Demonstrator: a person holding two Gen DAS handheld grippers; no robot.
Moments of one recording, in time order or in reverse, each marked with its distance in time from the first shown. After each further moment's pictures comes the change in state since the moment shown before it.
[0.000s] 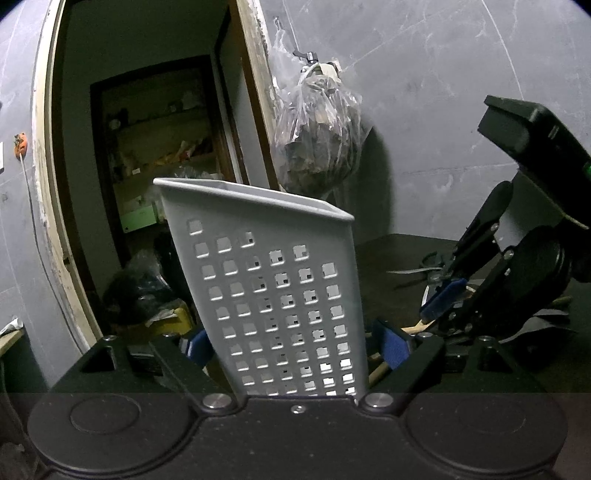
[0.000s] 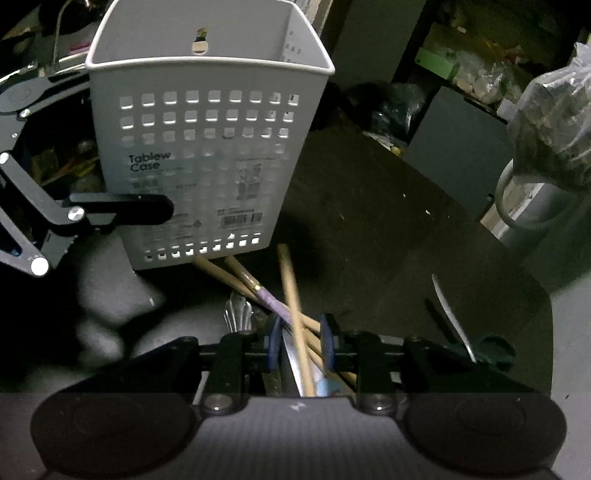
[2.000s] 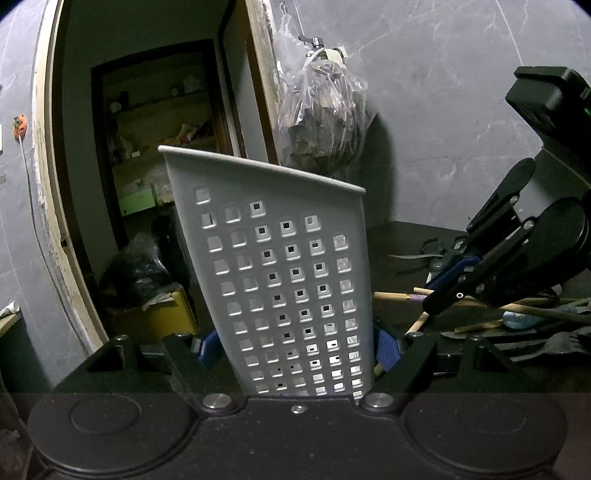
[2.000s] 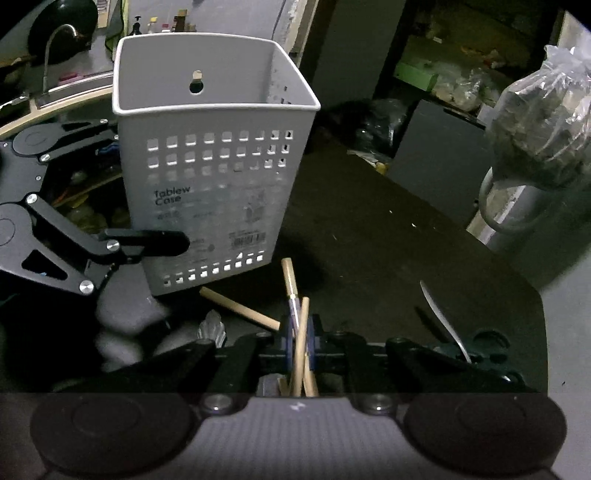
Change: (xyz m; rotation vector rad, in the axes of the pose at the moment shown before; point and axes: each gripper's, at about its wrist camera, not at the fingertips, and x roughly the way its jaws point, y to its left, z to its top) left arm 0.005 0.003 -0.008 -0.029 0.047 -0.006; right arm -0.029 0.030 -0.003 0.063 -0.084 -0.051
